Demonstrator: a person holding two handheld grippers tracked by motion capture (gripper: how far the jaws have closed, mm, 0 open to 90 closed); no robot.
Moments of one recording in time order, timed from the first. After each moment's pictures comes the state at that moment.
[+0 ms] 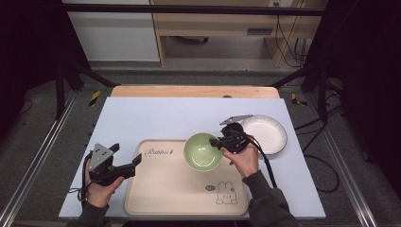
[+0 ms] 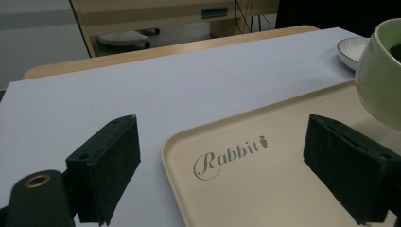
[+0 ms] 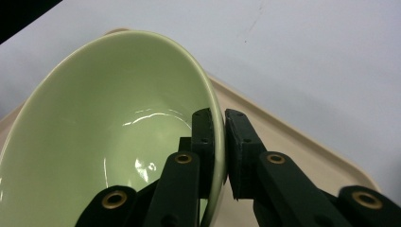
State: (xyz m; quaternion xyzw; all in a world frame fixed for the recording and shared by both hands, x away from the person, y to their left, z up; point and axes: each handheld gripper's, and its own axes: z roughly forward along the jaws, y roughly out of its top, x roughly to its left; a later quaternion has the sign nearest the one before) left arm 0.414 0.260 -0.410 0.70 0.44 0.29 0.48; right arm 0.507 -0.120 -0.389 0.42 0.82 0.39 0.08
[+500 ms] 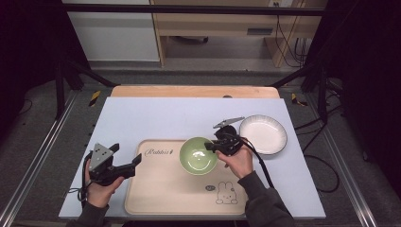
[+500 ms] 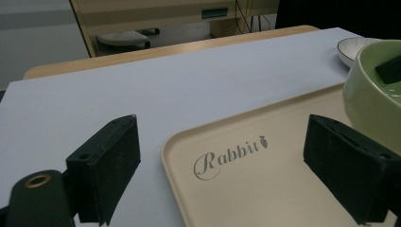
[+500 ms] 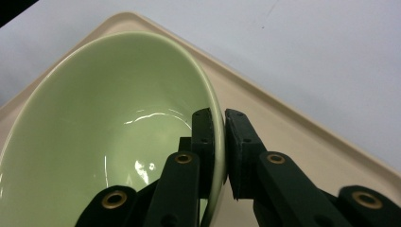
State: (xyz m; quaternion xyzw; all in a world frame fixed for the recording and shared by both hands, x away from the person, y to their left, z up) left arm 0.414 0.260 -0.410 0.70 0.44 0.29 0.48; right arm 0.509 -0.104 -0.403 0.41 0.83 0.38 0.07
